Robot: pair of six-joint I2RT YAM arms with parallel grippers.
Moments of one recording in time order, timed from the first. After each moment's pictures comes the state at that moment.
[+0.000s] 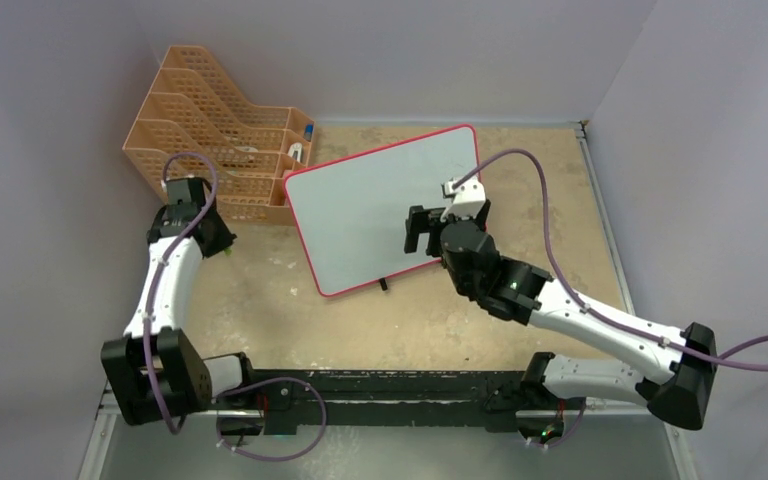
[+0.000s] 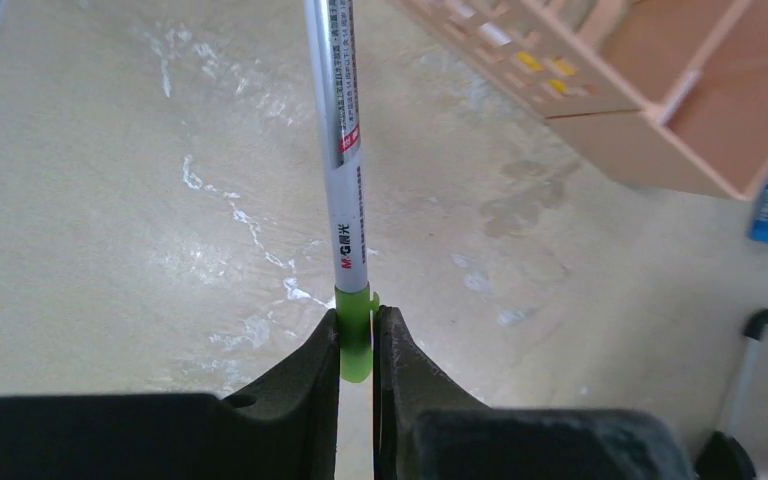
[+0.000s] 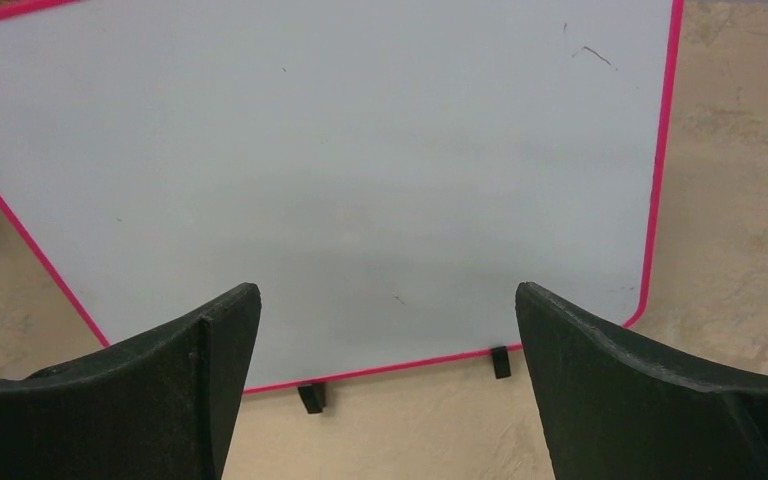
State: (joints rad) left arm 0.20 1.27 0.95 -0.66 -0.09 -0.38; right arm 1.00 1.06 0.87 -0.12 0.73 0.35
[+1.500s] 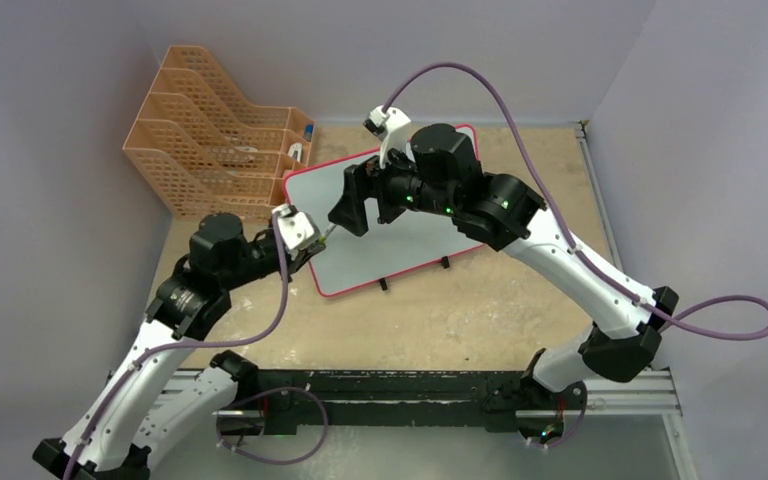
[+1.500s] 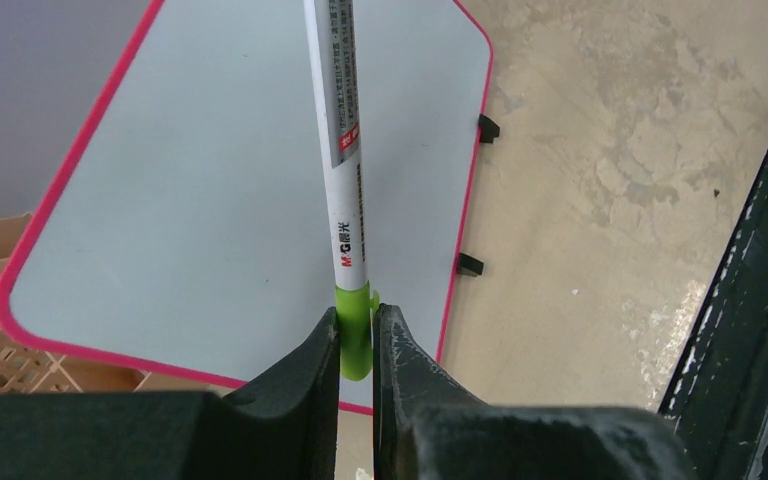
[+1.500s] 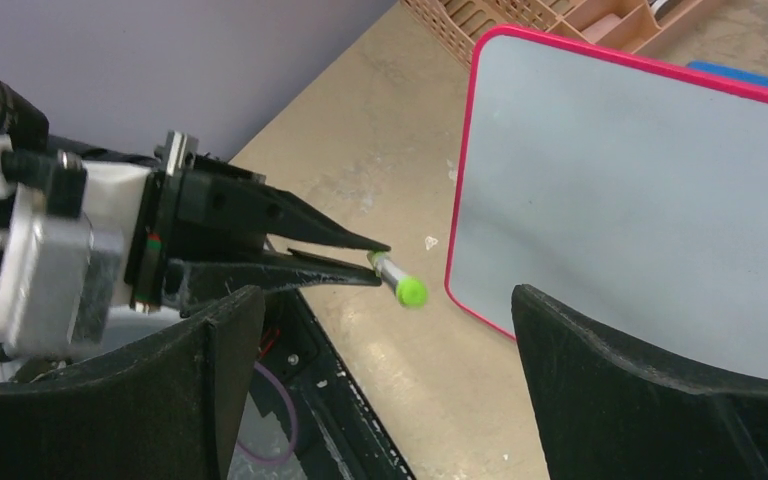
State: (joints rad) left arm -0.45 0.71 0.90 -0.49 0.45 0.32; right arm 0.95 1.48 1.79 -0.68 -0.11 0.35
